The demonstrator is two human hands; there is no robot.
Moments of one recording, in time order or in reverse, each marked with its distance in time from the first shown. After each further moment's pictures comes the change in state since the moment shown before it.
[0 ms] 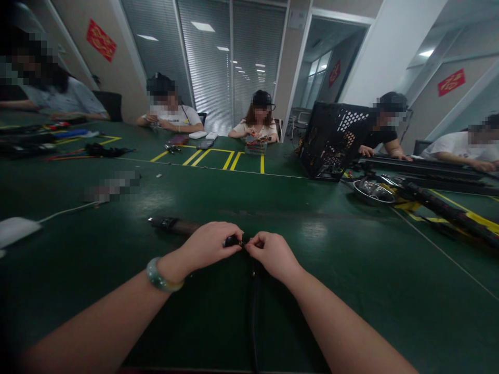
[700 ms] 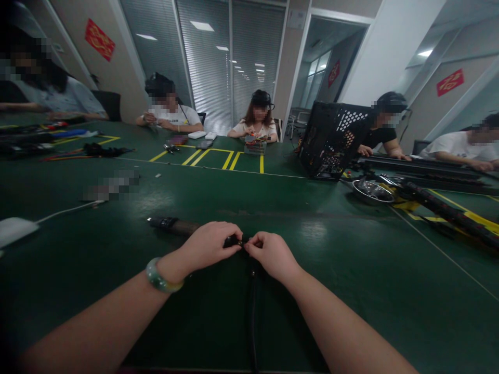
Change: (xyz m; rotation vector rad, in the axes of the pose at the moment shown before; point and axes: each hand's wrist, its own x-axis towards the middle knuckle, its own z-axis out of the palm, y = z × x) left_hand 0.000 0.002 0.001 0.014 -0.009 -0.006; right_hand 0.000 -0.003 0.000 -0.023 -0.005 0.031
